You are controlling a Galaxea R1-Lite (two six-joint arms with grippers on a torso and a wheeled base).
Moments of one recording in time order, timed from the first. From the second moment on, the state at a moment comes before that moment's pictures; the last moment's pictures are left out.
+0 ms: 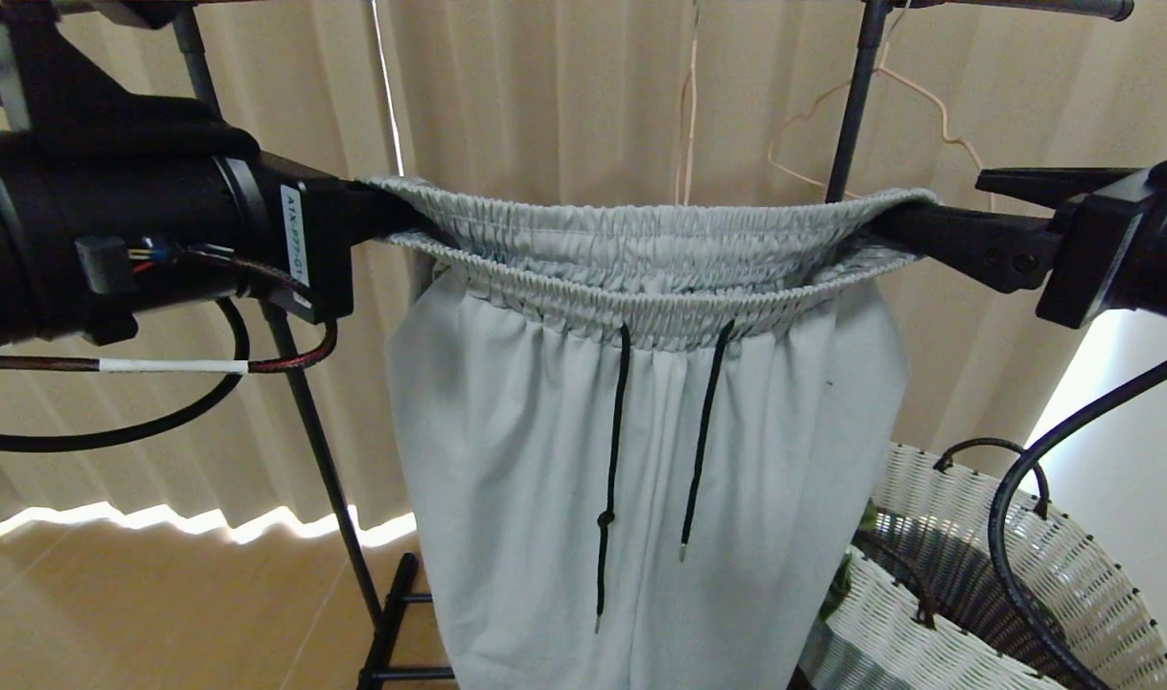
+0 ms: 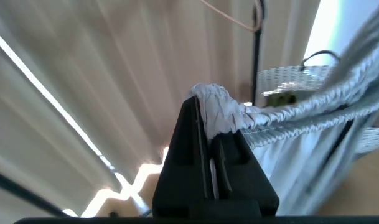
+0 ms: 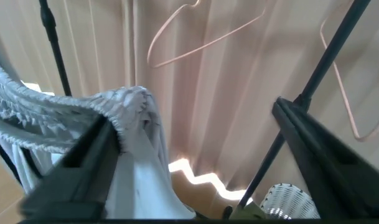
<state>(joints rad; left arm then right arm) -0.64 1.36 -1.22 0.00 0.11 0.15 0.54 1.28 -1.03 -0.20 -0.09 -0.05</state>
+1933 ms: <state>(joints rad) -0.57 1.39 -1.18 -0.01 0.26 0.18 0.54 1.20 -0.93 -0.38 0.30 -0.03</state>
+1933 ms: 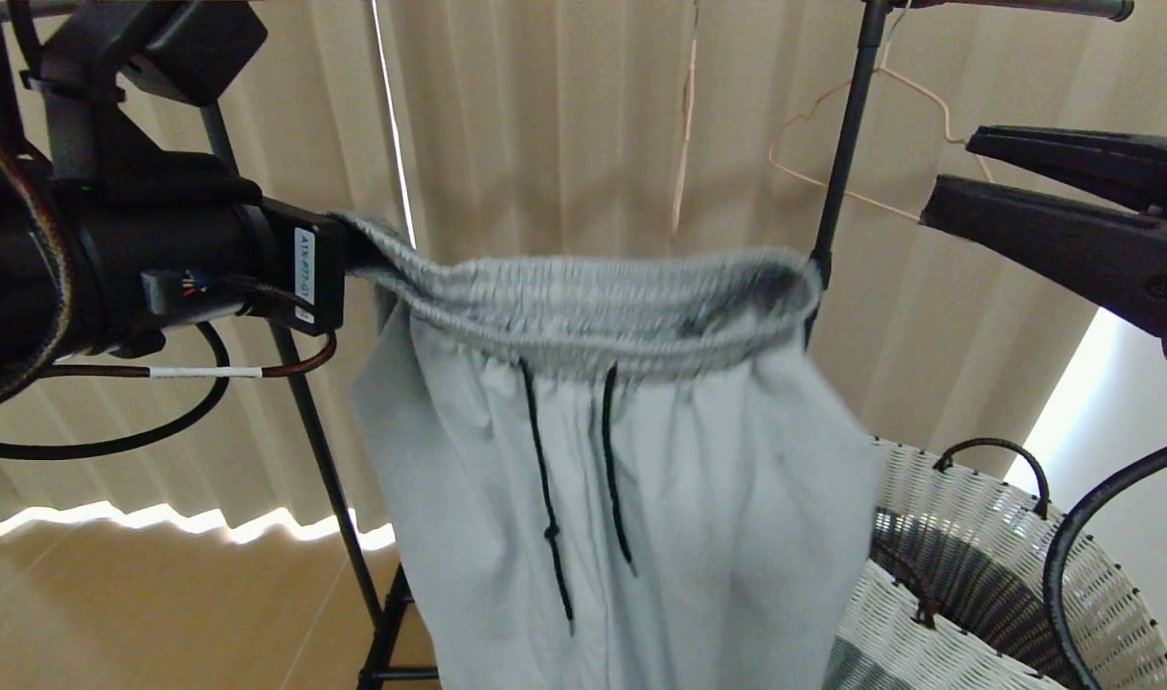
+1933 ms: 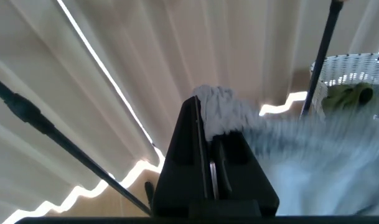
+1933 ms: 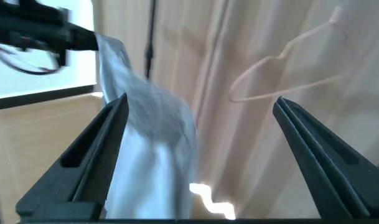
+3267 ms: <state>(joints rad) -0.50 0.97 -0.71 0.00 0.25 0.07 0.07 1.07 -0.73 -0.27 0.15 -0.22</state>
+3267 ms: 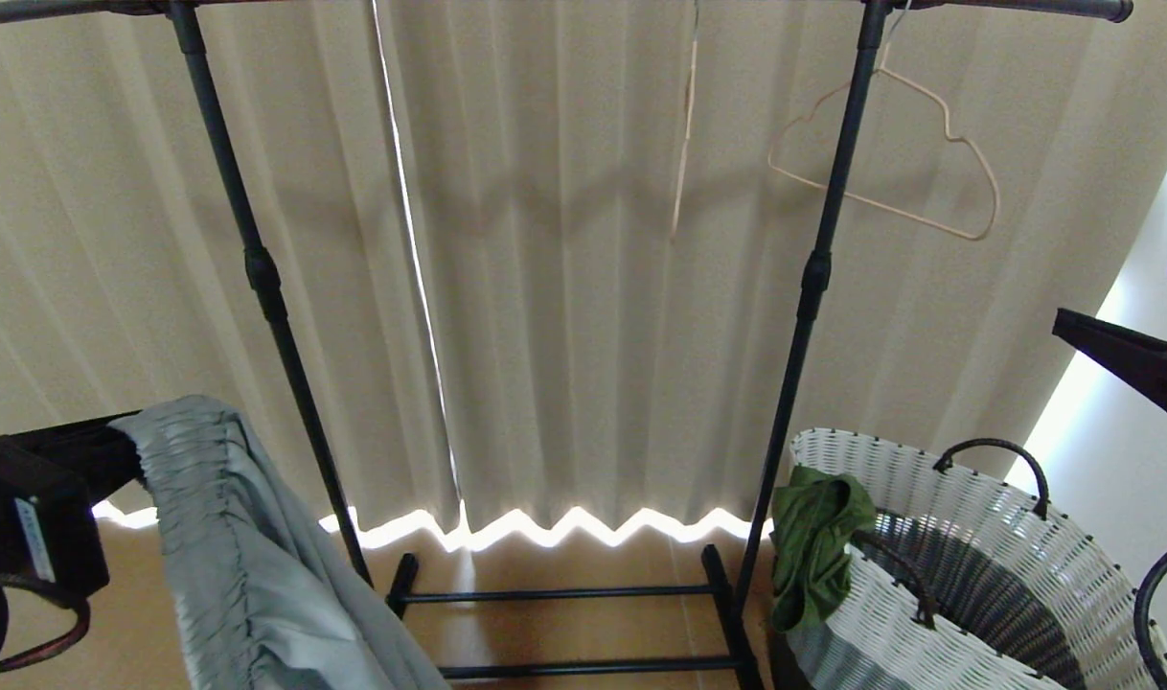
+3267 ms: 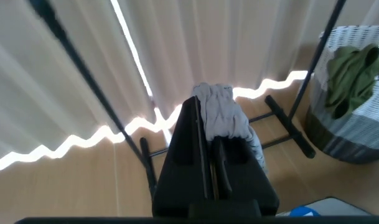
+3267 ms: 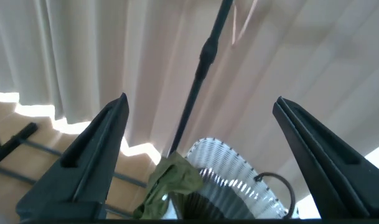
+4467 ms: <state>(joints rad) -0.39 0.87 -0.64 -0.01 0.25 0.09 0.01 1.05 -0.64 -0.30 0.13 -0.22</state>
